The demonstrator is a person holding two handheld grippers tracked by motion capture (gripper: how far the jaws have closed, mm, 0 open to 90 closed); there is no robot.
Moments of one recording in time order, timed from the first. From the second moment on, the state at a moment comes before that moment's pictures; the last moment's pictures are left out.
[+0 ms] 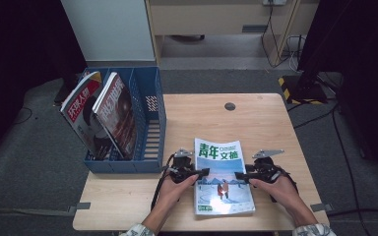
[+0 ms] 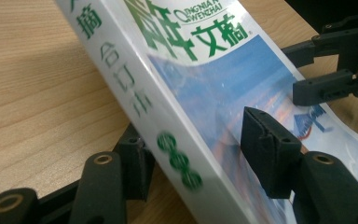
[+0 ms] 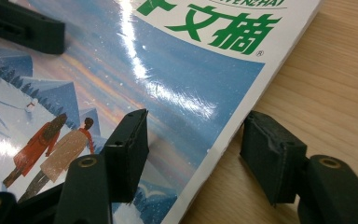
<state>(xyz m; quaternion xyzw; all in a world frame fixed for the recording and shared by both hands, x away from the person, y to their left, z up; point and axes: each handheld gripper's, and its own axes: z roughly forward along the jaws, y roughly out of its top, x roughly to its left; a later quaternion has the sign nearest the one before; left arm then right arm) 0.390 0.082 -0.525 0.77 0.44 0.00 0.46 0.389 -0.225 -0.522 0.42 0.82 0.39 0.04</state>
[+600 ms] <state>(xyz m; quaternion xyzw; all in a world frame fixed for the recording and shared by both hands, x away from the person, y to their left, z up) 0.394 0.090 -0.520 0.76 0.45 -0.01 0.46 0.394 -0.217 -0.523 0.42 0.81 0.41 0.04</state>
